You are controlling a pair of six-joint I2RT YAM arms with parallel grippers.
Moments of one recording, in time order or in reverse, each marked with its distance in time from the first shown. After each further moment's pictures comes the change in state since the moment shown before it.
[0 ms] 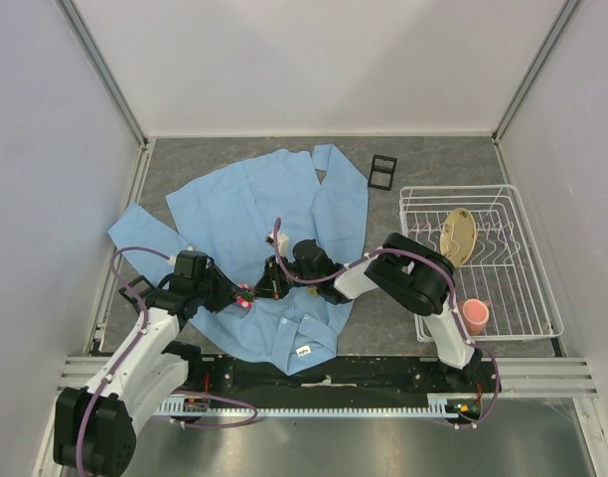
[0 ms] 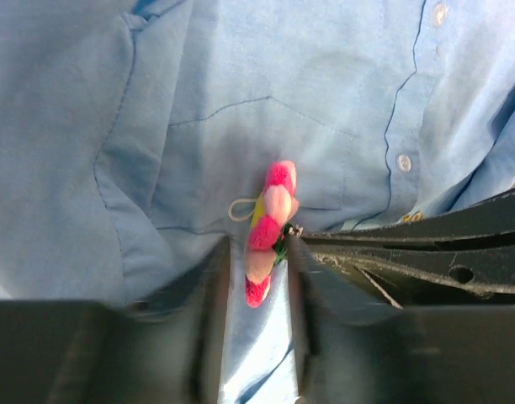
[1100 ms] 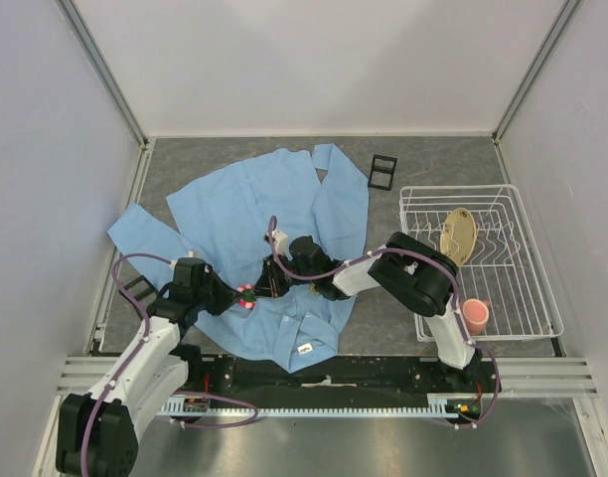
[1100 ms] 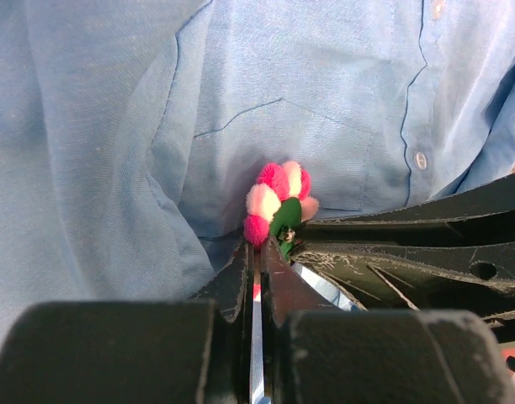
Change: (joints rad) left arm 0.027 -0.041 -0.103 0.130 0.057 0.009; right arm 0.000 -0.019 0.040 -0.127 0.027 -0.040
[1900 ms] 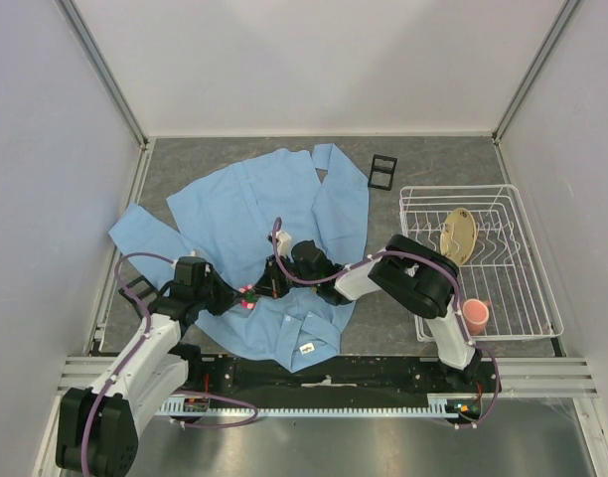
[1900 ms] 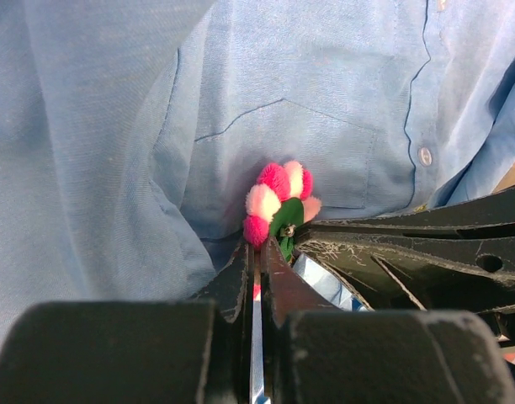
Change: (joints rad) left arm 0.000 0.032 0.004 0.008 0.031 0.005; right arm 0.014 -0.015 -0.048 0.068 0.080 0.037
